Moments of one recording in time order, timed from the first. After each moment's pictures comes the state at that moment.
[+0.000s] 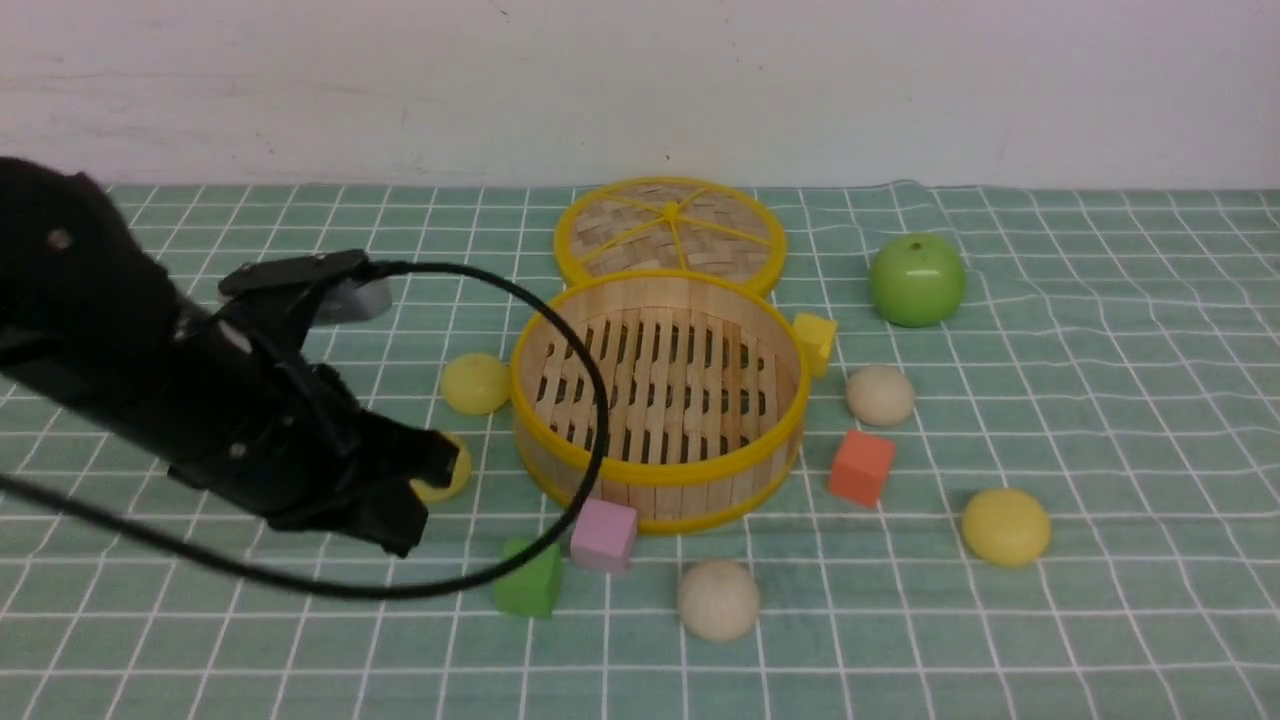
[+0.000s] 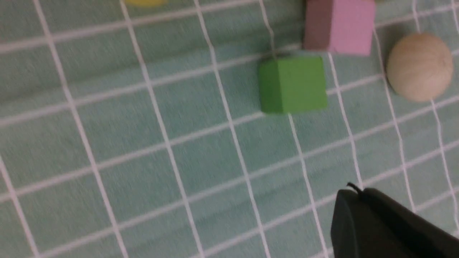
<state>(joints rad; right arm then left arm) 0.08 -0.01 0.01 -0.03 0.38 0.07 -0.25 1.50 -1.08 -0.37 0.82 0.12</state>
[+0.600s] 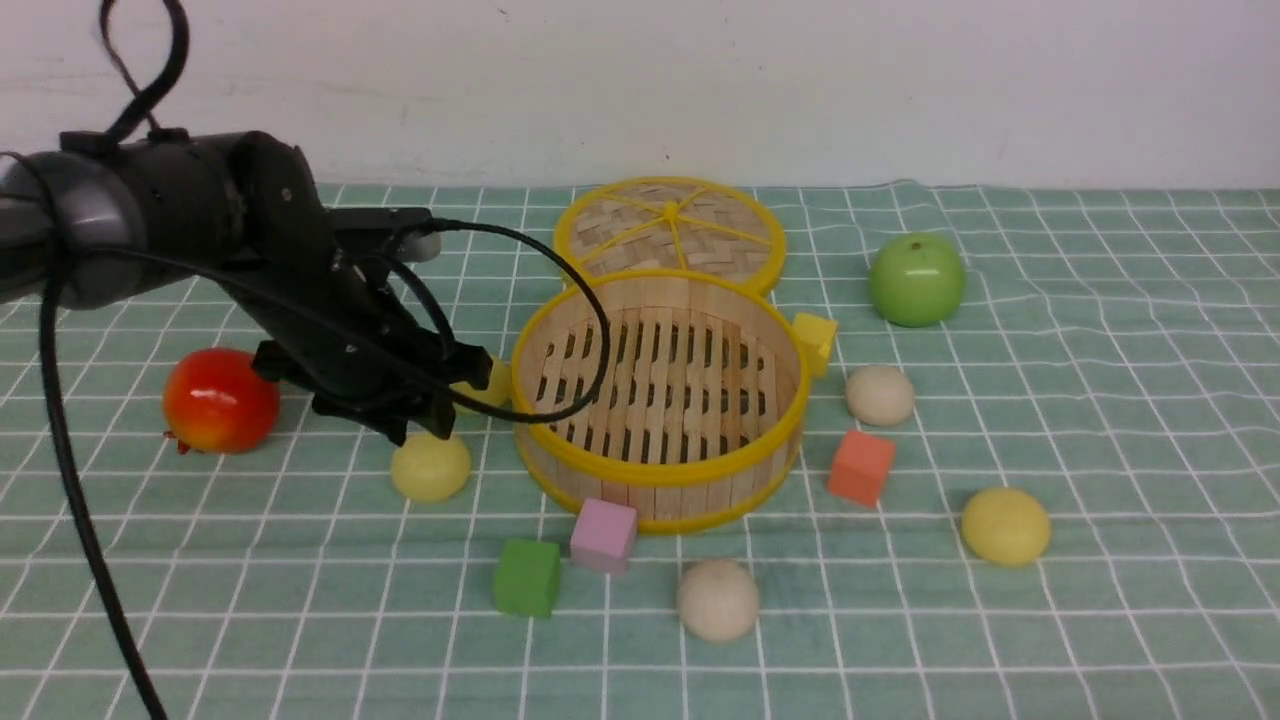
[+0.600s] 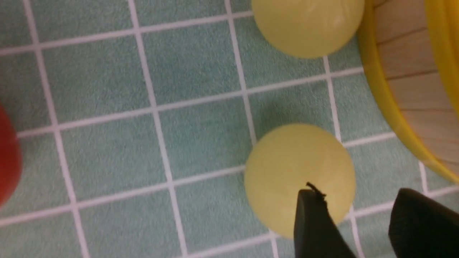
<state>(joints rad) 0.08 -0.01 0.01 -0.03 0.38 0.07 -0.20 1.94 -1.45 -0.18 0.74 0.03</state>
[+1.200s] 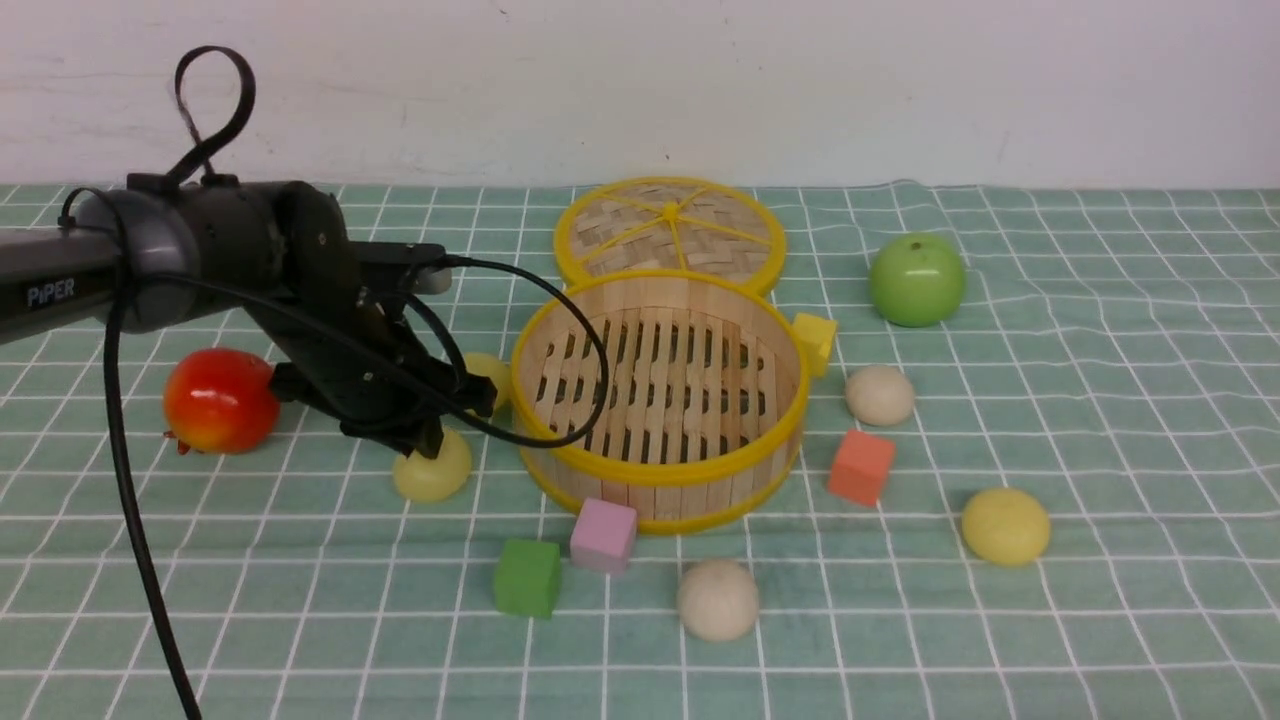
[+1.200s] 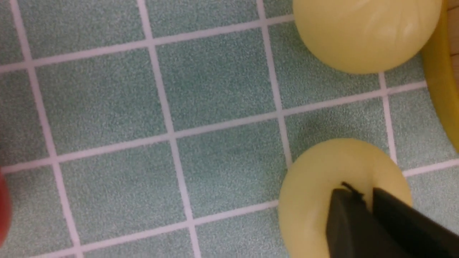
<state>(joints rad) 0.08 -0.01 0.01 -0.03 0.38 0.07 -0.20 2.01 -1.47 -0.14 0.70 0.04</state>
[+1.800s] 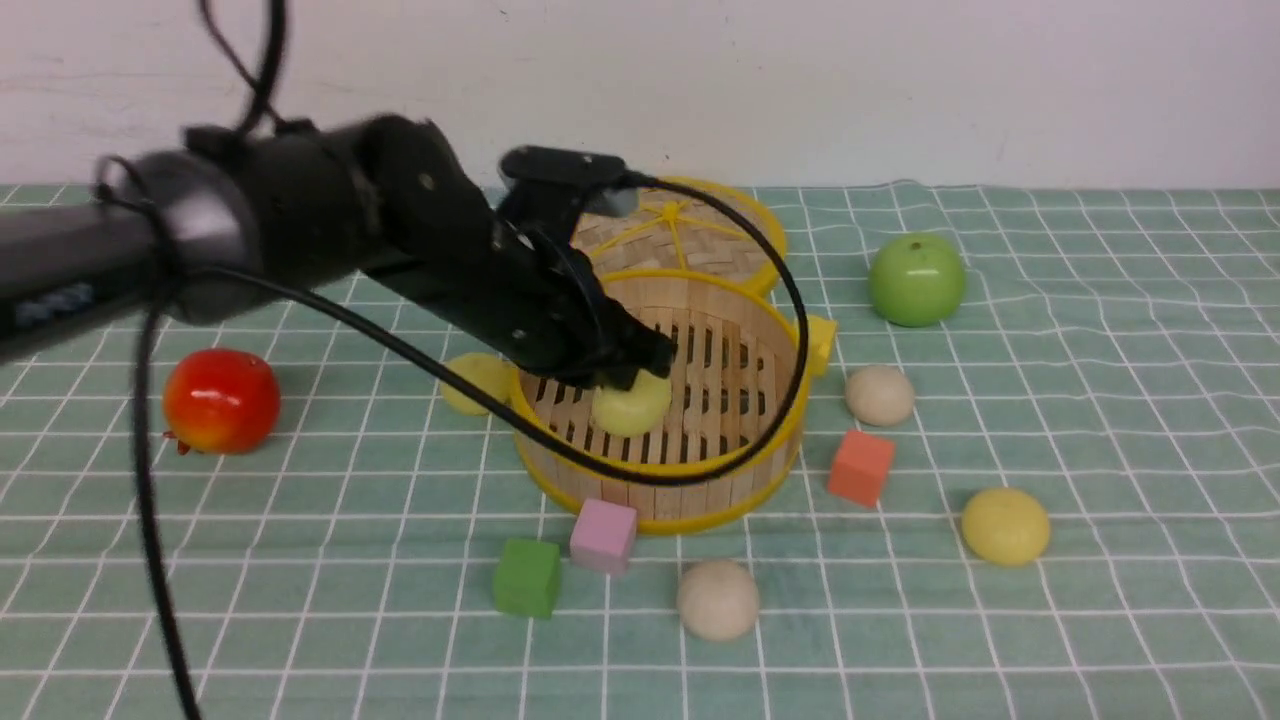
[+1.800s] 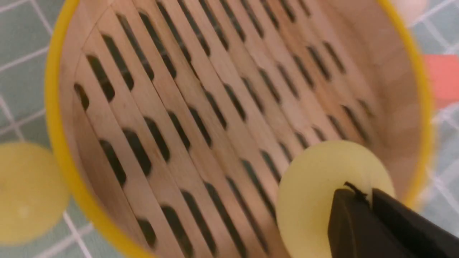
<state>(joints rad) 0.08 -0.01 0.01 -0.03 0.38 0.07 -0.42 1.91 -1.47 -0.41 0.53 0.33</state>
